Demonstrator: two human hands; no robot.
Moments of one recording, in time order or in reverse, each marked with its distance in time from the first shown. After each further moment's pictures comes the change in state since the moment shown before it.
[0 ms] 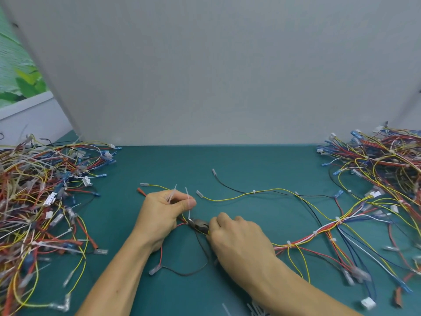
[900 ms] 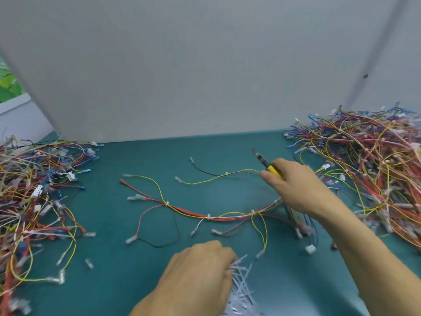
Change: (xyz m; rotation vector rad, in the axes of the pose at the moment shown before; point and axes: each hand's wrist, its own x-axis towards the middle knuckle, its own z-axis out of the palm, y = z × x) left_hand -0.152 0.045 0.054 1.168 -0.584 0.392; right_hand -0.066 0.122 -0.051 0.497 0.220 0.516
